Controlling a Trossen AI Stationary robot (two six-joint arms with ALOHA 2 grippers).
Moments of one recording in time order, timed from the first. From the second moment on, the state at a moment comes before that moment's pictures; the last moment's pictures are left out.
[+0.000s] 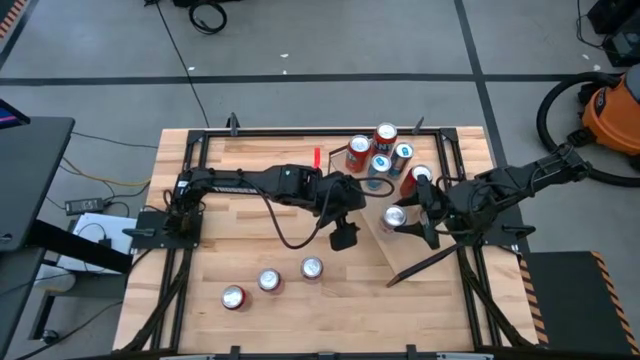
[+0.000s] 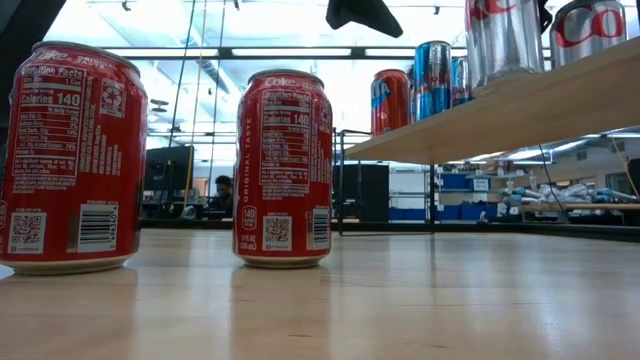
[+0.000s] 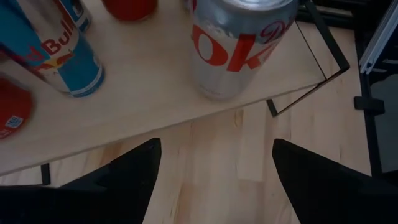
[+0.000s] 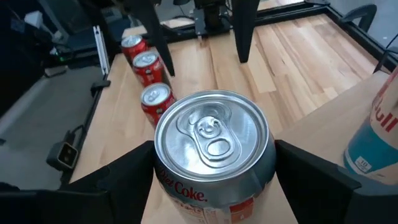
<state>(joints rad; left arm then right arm) -0.10 2.02 2.16 -0.98 -0.09 -0.23 0.37 0.76 0.82 -0.55 0.29 0.35</state>
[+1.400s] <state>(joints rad) -0.12 2.10 2.16 -0.86 -0.08 -0.20 0.11 0.83 1.35 -1.42 0.70 0.82</state>
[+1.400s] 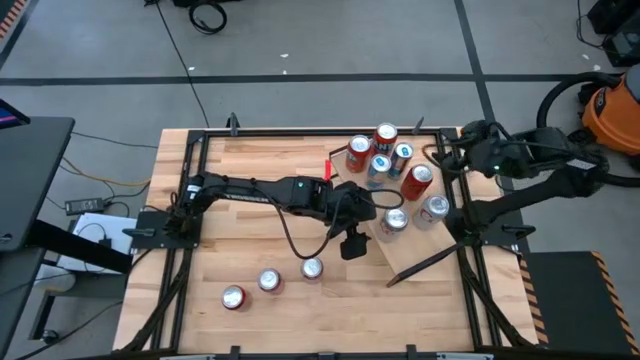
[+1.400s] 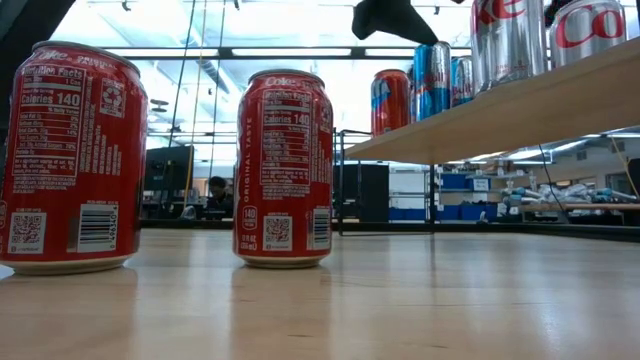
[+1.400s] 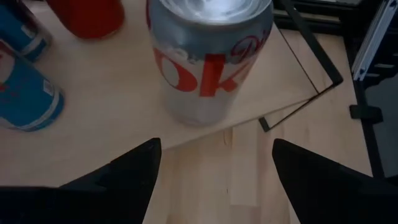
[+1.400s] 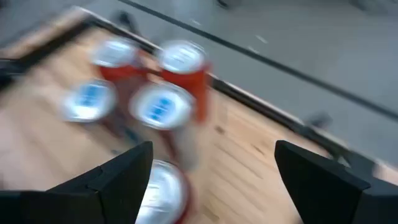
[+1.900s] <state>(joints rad) -0.12 2.09 2.17 -0.86 -0.08 -0.20 -0.17 0.85 1.29 -1.57 0.54 0.92</state>
